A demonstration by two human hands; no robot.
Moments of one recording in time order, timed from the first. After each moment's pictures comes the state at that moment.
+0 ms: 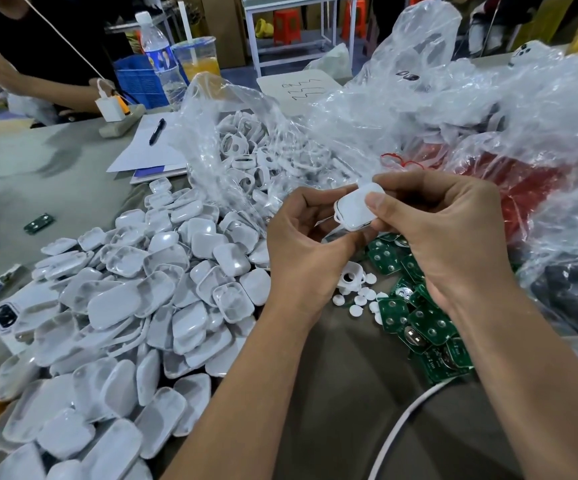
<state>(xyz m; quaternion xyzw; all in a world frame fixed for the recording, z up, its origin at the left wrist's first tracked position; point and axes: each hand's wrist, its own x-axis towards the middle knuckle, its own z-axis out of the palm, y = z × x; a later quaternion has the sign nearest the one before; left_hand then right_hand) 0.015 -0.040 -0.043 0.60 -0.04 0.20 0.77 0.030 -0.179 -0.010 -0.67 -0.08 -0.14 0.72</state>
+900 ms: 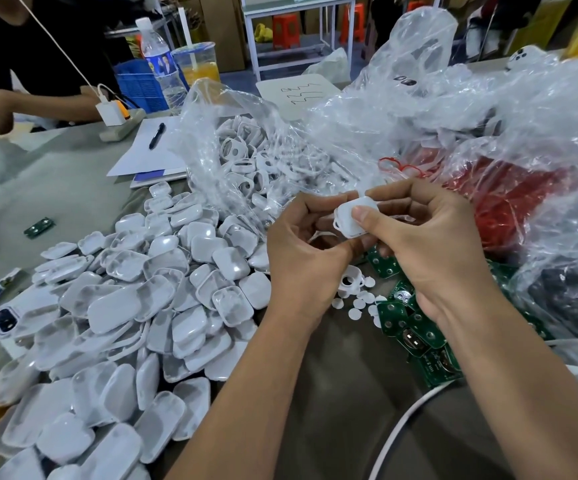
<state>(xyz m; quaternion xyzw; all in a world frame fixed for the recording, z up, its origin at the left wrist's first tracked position) 0.012 -0.042 -0.040 0.63 -0.03 0.20 0.75 0.031 -0.172 -0.019 -0.68 -0.05 -0.10 0.73</state>
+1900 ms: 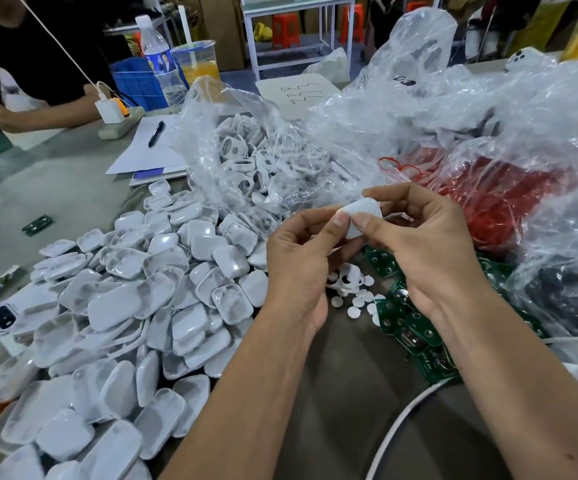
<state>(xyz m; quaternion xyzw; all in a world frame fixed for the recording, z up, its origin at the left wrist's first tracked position) 0.010 -0.047 -0.036 0.46 0.09 0.09 0.88 0.036 -0.170 -0.026 -0.66 -0.05 -0.07 0.75</state>
